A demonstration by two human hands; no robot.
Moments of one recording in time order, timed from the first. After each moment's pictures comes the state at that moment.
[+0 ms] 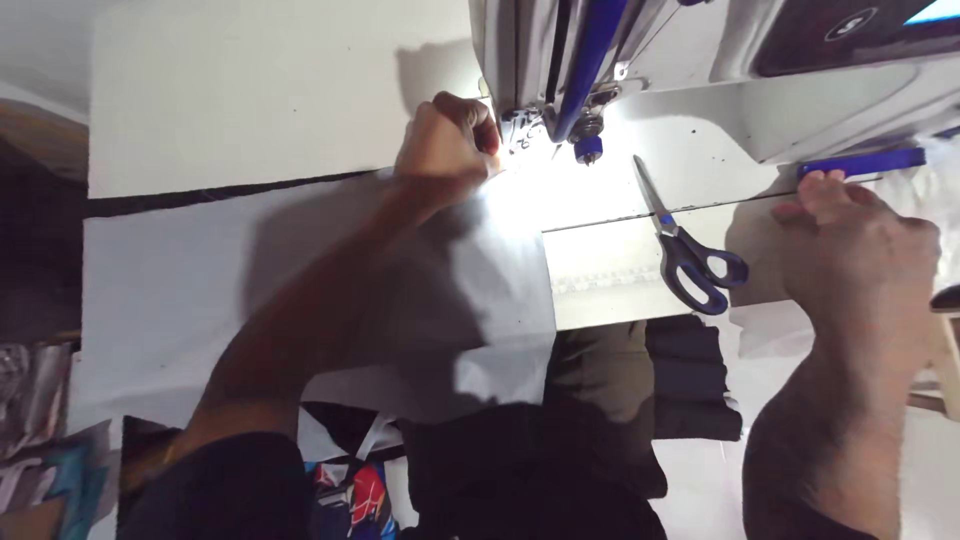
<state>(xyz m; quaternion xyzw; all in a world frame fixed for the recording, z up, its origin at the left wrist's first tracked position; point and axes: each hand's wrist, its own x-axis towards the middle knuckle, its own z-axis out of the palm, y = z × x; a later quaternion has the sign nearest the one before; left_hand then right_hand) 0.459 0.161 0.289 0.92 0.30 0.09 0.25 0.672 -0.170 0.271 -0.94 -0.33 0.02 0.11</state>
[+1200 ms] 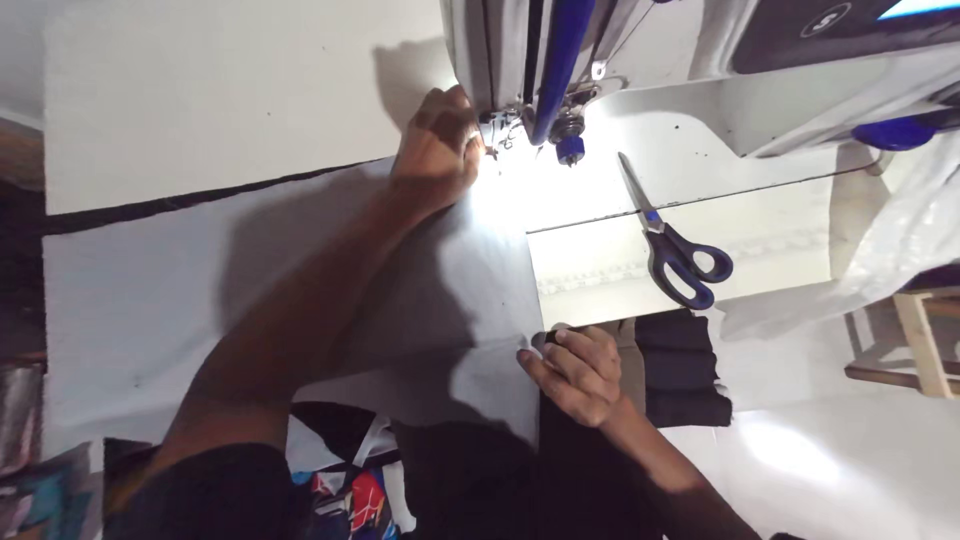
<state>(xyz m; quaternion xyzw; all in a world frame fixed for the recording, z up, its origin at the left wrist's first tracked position) 0.464 0.172 0.255 0.96 0.16 0.17 0.16 0.476 -0.150 0.166 -0.62 -0.63 -0.18 0.43</state>
